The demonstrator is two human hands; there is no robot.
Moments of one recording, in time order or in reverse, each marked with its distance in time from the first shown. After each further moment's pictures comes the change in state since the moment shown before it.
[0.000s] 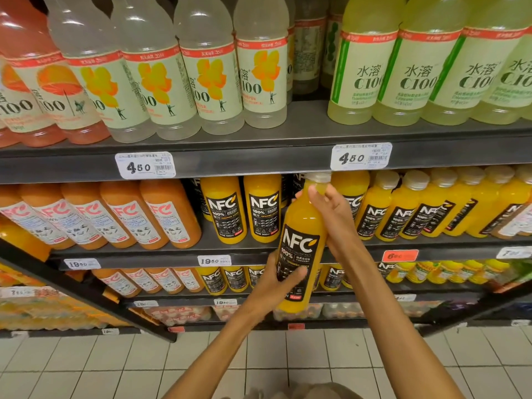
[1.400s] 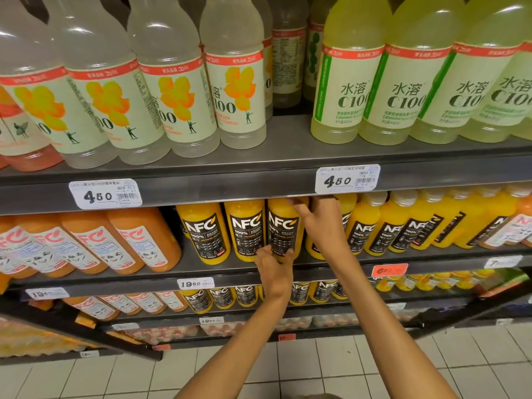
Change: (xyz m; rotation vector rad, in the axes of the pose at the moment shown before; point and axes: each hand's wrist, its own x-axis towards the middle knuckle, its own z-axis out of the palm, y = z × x) left_hand 0.094 0.016 0.042 -0.054 0.604 -0.058; right_hand 0.041 -0.010 -0.001 -0.738 0.207 -0.220
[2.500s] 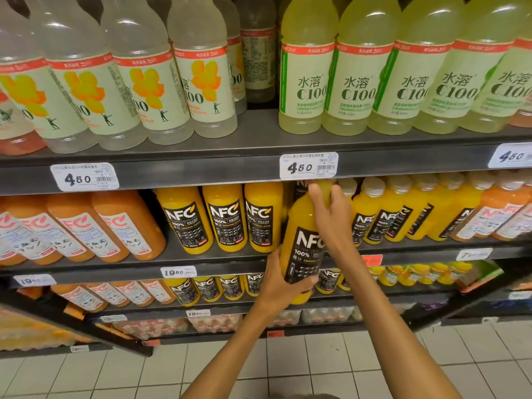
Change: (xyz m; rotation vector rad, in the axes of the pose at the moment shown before) left_hand -0.052 -0.023 0.005 0.155 -0.447 0.247; right_hand -0.014 0.037 -0.051 0.163 0.143 -0.003
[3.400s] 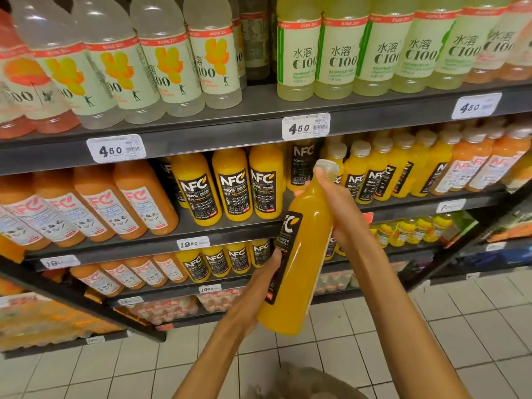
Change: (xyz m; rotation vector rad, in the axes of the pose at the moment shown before) left_hand -0.125 0.017 -0.062 -0.478 -0.378 -0.238; right_hand -0.079 -0.047 -0.027 0.515 -0.222 0.557
